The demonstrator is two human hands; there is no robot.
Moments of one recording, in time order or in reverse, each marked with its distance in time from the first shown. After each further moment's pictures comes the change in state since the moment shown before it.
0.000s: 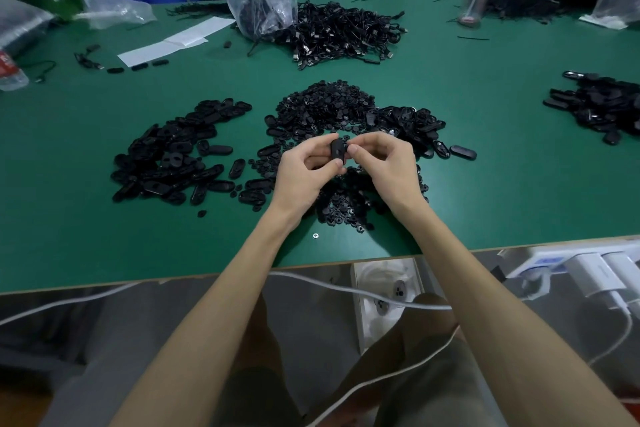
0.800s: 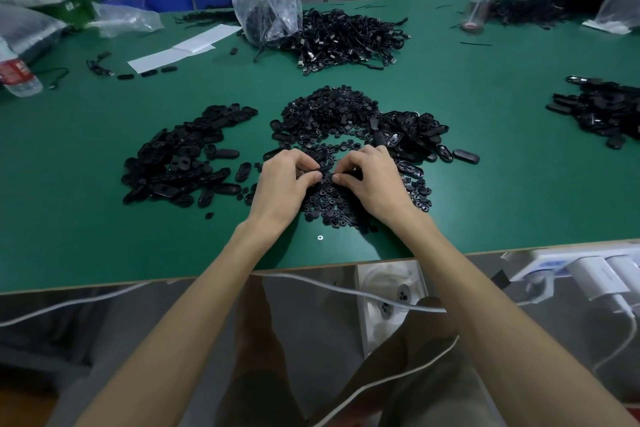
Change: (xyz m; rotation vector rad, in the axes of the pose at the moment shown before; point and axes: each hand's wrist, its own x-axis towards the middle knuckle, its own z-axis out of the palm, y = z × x) left_hand -0.007 0.008 -0.034 0.714 0.069 0.093; right_hand 0.002 0.008 0.017 -0.598 -0.220 -0.165
